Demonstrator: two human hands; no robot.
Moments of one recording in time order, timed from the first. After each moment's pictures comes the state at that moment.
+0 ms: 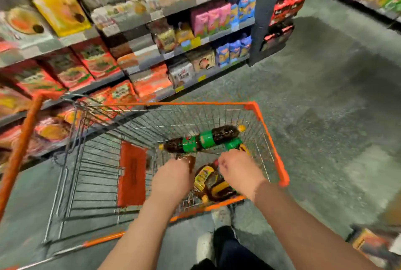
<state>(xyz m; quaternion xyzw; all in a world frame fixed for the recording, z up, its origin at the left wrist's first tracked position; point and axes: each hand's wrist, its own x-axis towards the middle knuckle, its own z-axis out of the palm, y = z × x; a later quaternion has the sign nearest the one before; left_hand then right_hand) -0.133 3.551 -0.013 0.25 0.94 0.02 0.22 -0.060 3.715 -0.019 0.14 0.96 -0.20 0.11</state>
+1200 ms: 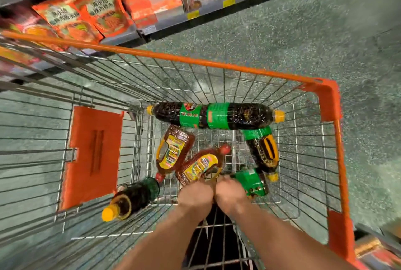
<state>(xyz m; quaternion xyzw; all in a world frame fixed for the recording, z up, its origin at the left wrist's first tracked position) -0.156 3.635 -0.294 0.24 0.84 -0.03 0.48 -0.123 3.737 -0.321 0.00 0.87 -0.11 0.48</state>
